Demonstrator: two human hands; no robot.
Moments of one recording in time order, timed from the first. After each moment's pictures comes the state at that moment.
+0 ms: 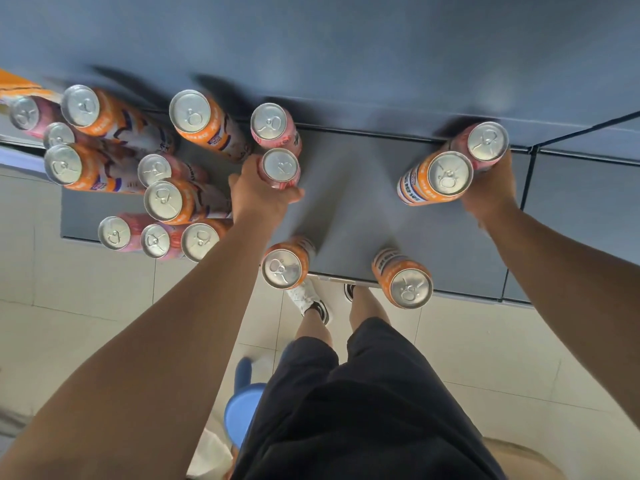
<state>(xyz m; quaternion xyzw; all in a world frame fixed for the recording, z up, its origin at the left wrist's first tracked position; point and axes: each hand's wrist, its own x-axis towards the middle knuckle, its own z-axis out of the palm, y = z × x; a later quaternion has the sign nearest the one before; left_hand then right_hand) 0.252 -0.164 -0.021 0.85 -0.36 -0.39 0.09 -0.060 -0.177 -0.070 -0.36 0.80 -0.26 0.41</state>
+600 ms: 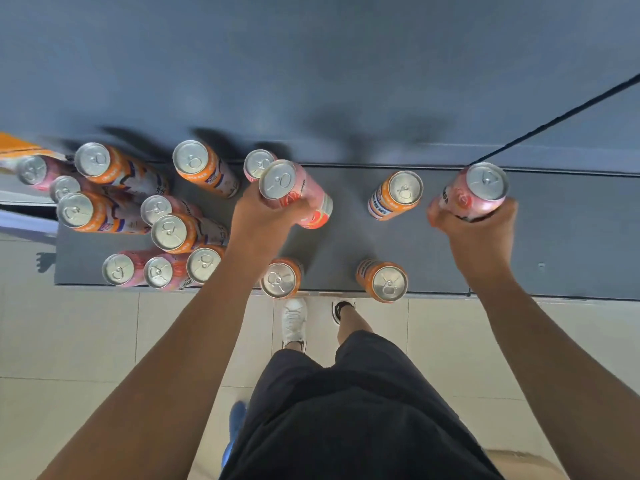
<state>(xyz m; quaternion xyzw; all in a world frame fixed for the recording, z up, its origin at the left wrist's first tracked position) 0.230 -0.144 0.073 0.71 -0.37 -0.53 0.27 -0.047 -0.098 0.034 -0.27 0.85 -0.33 0.32</state>
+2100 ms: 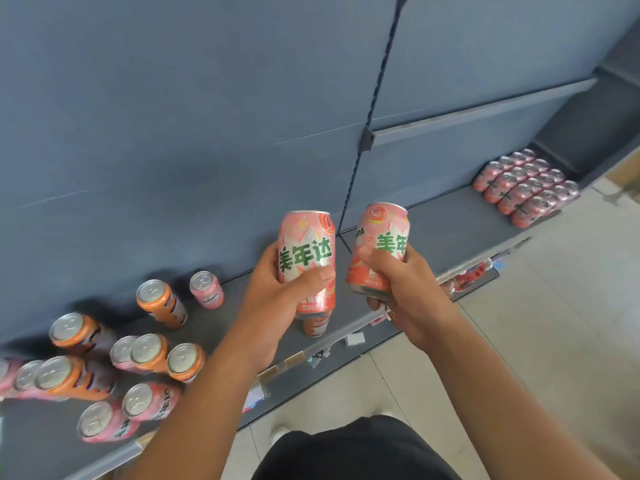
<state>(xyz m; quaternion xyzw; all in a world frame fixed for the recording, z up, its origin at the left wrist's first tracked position) 0.217 -0.017 0.242 0.37 -0.50 -0.74 0.26 0.058 0.070 0.258 -0.20 0.65 -0.58 0.44</state>
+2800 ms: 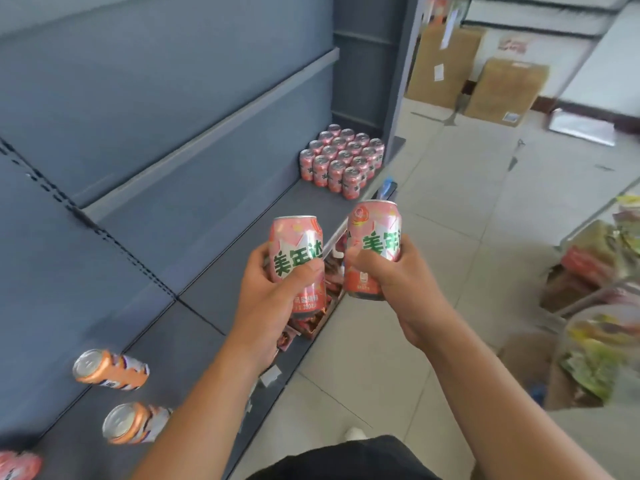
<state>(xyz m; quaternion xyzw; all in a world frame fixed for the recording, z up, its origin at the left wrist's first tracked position) -0.121 0.171 0.267 0.27 -0.59 -0.75 0.14 -0.215 0.314 0.271 -0.06 0.65 -0.71 0.26</state>
